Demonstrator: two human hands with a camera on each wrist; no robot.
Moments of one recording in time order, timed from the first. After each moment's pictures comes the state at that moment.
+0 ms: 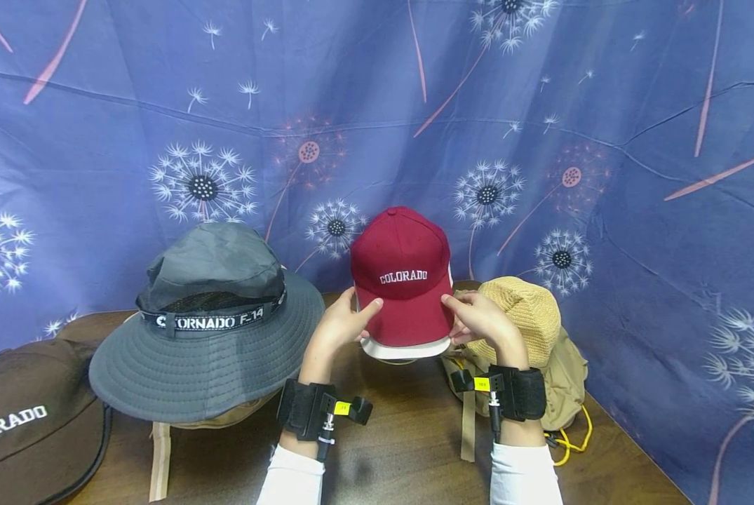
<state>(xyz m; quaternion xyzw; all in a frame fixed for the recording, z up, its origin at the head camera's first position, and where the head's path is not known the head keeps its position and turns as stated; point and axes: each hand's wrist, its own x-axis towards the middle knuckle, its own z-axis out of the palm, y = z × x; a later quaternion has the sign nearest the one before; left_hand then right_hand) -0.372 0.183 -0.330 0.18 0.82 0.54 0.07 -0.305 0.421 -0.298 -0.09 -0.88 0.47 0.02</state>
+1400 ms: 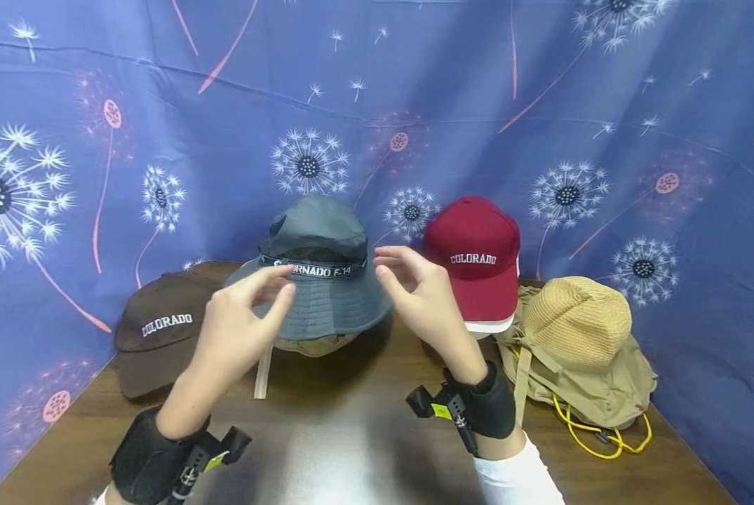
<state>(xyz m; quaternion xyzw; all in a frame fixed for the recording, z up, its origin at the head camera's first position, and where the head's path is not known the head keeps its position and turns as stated) -0.226 -0.042 -0.281 0.17 0.85 0.37 -0.34 -0.245 0.199 -0.251 0.25 -0.83 0.41 0.27</state>
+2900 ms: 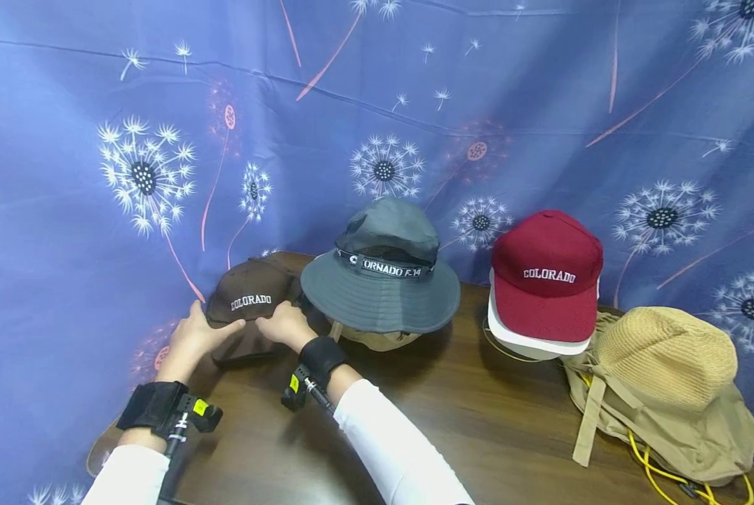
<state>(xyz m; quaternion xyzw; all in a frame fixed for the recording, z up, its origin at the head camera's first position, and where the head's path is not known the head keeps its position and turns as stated) -0.270 -0.246 -0.397 -0.15 0.94 0.31 -0.08 -0.319 -0.078 -0.378 0.15 -0.95 0.28 -0.07</state>
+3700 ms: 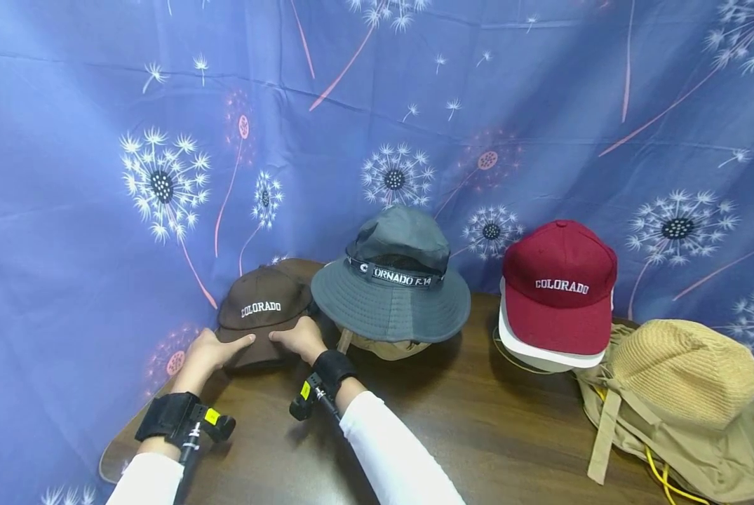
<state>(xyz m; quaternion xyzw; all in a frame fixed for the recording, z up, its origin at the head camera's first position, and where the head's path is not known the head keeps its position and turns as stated) -0.266 -0.250 -0.417 -0.19 0.92 0.35 -0.02 -0.336 -0.078 -0.418 0.10 -0.89 0.45 -0.05</state>
